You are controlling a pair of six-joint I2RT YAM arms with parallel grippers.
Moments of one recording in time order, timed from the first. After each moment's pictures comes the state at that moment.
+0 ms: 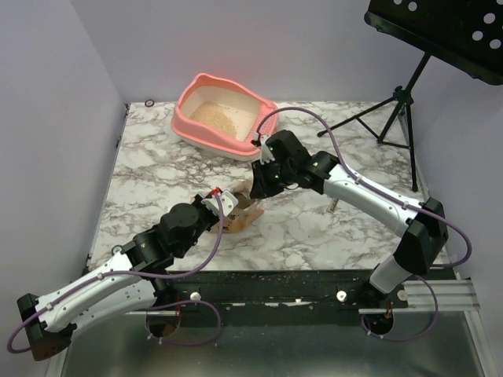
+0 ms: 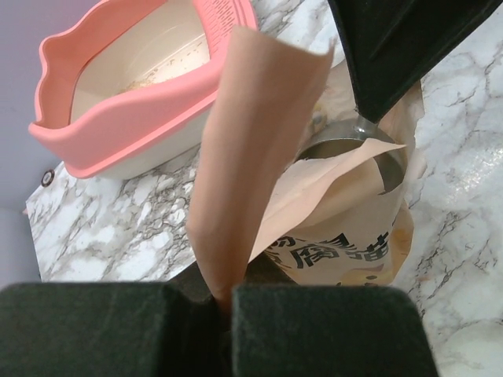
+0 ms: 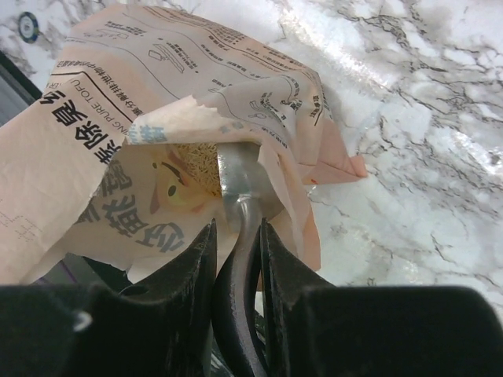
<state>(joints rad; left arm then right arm) -0.97 0.63 0.63 -0.27 -0.43 0.35 0.84 1.63 1.46 -0.67 -0.16 0.33</state>
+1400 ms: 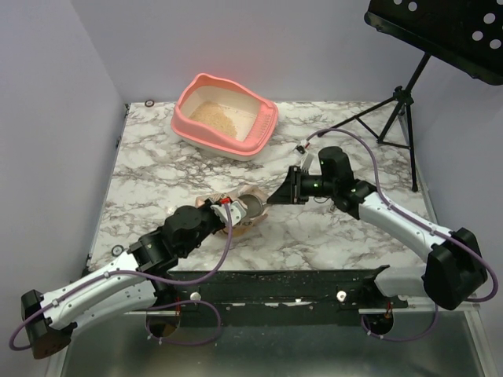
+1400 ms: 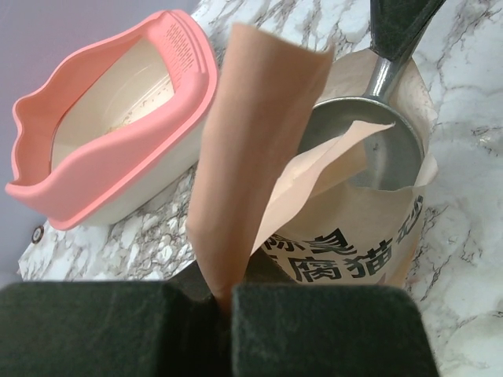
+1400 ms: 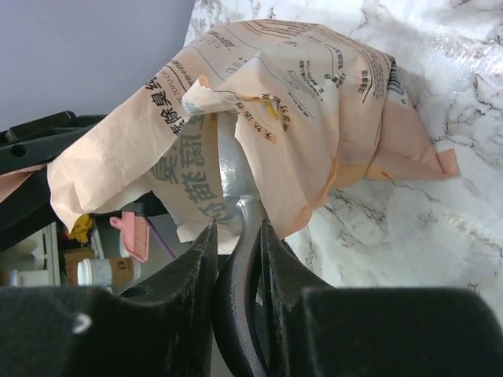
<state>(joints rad) -0.98 0.63 0.56 -0.17 -0.29 0.45 0.57 1.30 0.87 -0.07 -0.66 0.69</state>
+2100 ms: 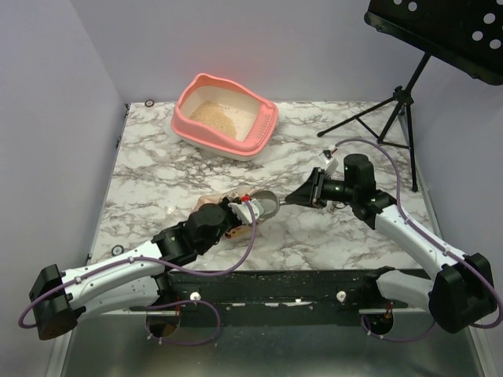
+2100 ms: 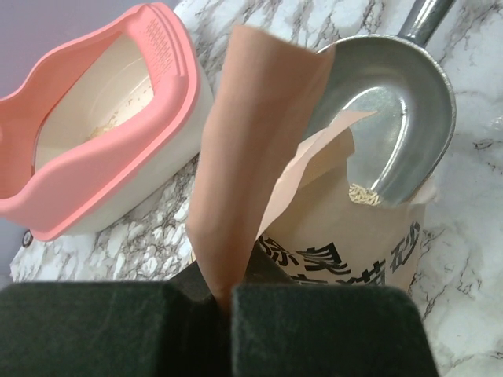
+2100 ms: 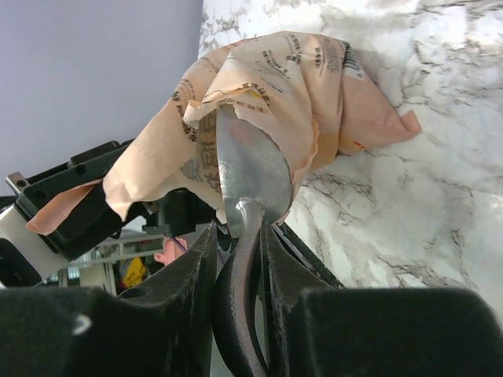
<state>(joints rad) -1.04 0.86 0.56 -0.01 -0.36 0.43 0.41 1.15 0.72 -0.06 -0.72 0.84</state>
